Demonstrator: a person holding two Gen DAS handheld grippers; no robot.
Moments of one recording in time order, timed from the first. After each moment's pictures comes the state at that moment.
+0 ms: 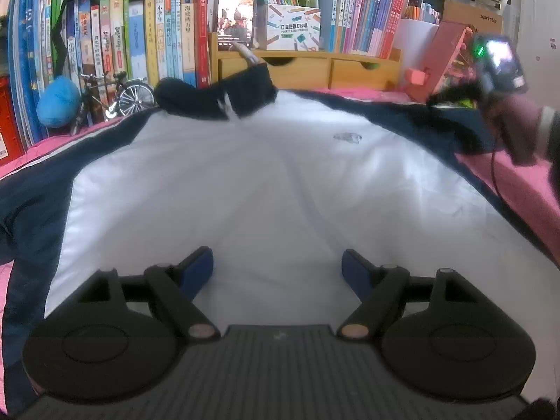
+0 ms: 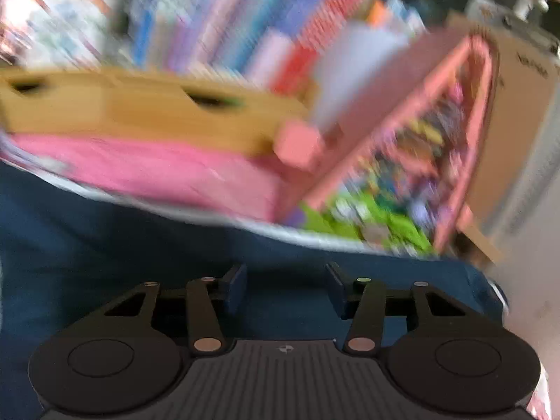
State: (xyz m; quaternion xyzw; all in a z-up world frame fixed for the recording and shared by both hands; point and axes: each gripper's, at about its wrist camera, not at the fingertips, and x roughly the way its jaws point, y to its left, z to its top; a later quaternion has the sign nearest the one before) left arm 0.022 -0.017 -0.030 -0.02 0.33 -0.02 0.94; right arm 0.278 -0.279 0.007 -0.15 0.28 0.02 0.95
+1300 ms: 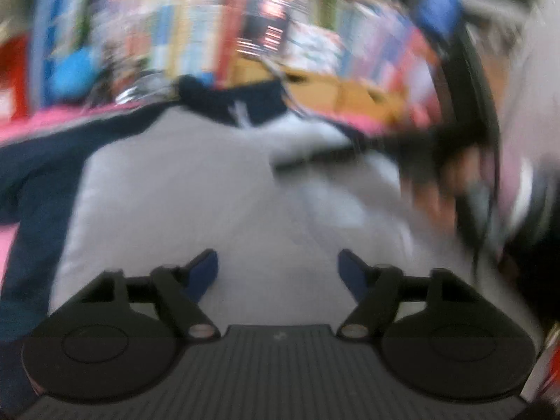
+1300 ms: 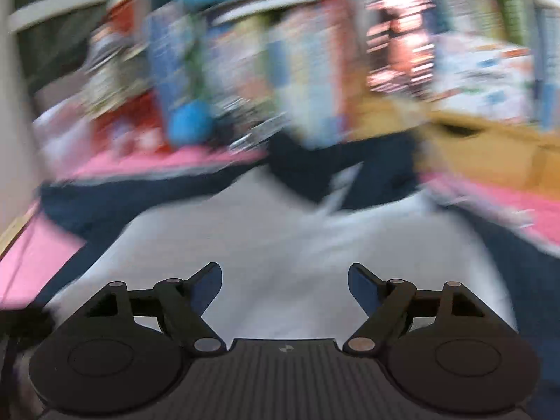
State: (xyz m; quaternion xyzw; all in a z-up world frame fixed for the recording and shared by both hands) left arm 0.003 0.039 -0.023 -0.15 0.30 -0.03 0.94; right arm 0.189 -0.086 0.002 -0.11 0.33 0.48 0.81
